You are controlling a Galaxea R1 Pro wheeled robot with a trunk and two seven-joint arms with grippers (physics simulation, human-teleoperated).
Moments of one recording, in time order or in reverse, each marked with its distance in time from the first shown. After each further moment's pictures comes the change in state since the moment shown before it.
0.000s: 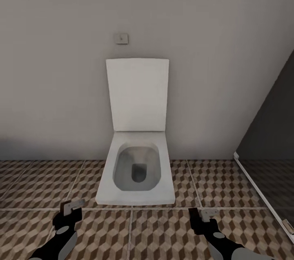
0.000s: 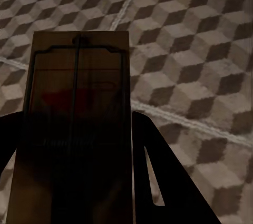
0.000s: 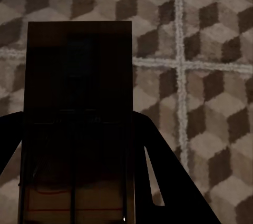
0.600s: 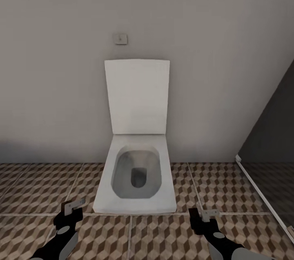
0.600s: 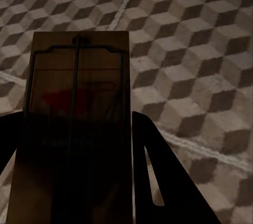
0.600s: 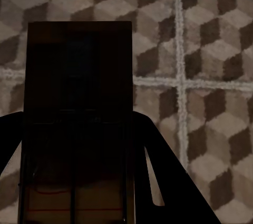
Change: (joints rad) left arm 0.000 -0.006 0.001 0.000 0.000 -0.009 -0.001; right arm 0.000 0.000 0.000 0.000 0.000 0.001 0.000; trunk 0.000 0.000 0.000
